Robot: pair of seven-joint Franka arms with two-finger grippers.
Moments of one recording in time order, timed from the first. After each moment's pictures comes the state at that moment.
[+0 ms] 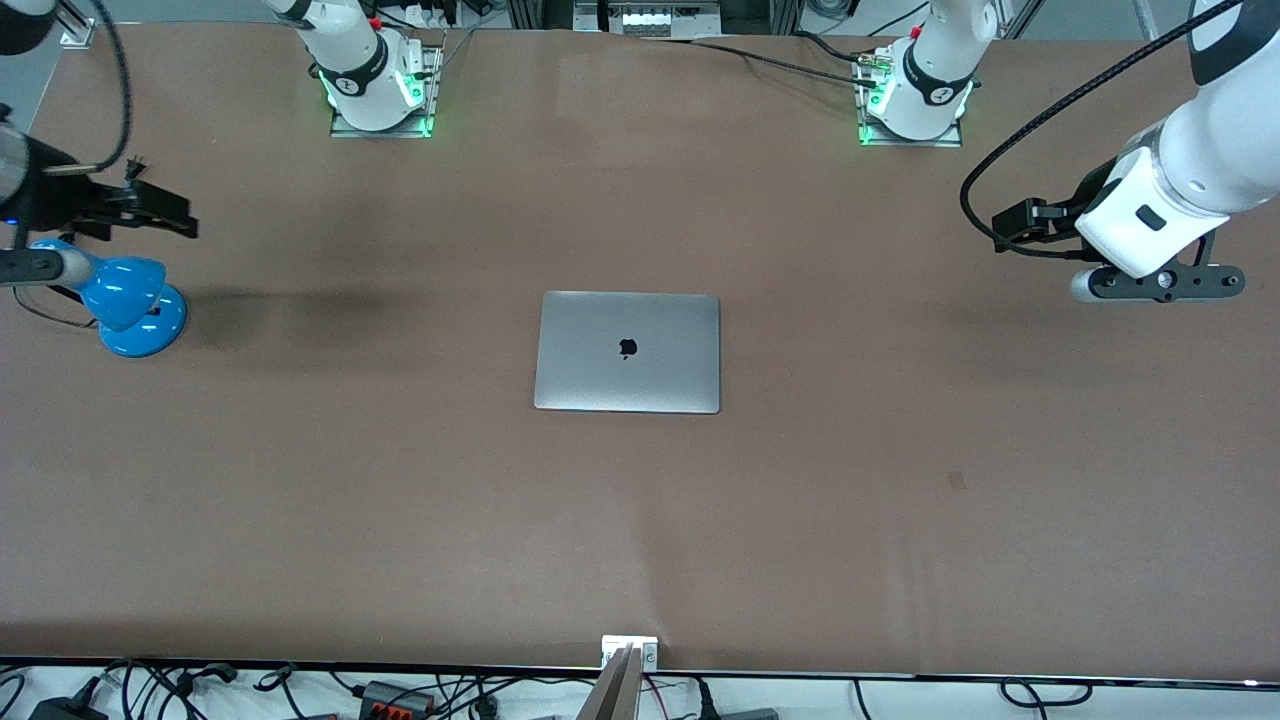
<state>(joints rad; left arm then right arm) 0.25 0.15 -0.45 -1.43 0.04 1.36 -0.23 0.03 0.12 -0.04 -1.43 0.01 1.36 -0.07</state>
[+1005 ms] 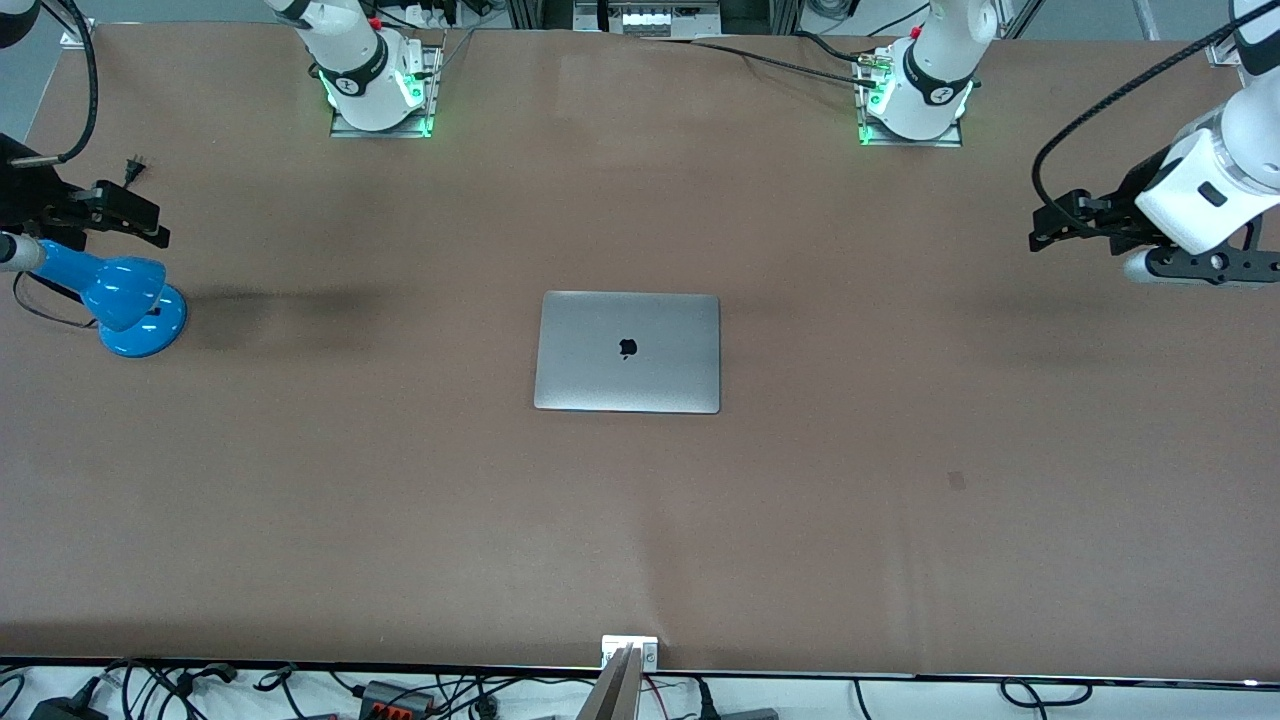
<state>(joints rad) 0.15 -0.01 -0.21 -1.68 -0.06 1.56 -0.03 -0.02 0.00 -0.04 -1.66 0.02 1.58 -0.11</state>
